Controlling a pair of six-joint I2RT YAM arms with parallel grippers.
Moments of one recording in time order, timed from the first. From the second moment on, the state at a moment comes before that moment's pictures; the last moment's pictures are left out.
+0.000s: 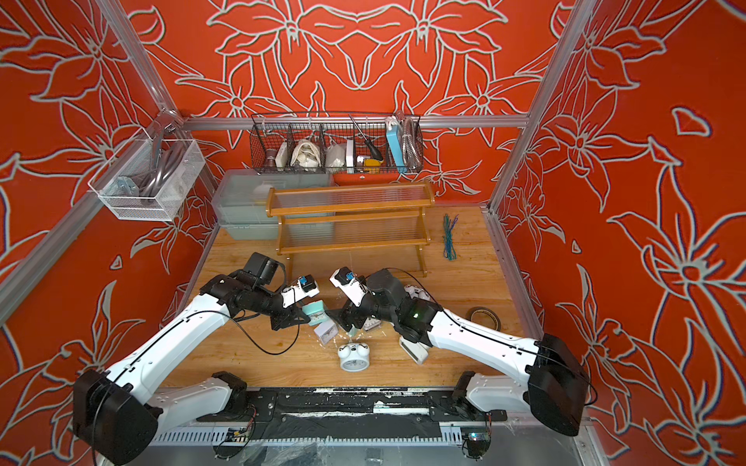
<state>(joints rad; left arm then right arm) -0.34 1.14 0.90 -0.91 0.51 0.59 0.98 1.23 0.80 0.00 -0.15 0.01</state>
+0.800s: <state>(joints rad) -0.34 1.29 0.72 -0.51 0.14 0.39 1.00 1.27 0.75 0.10 0.02 0.12</state>
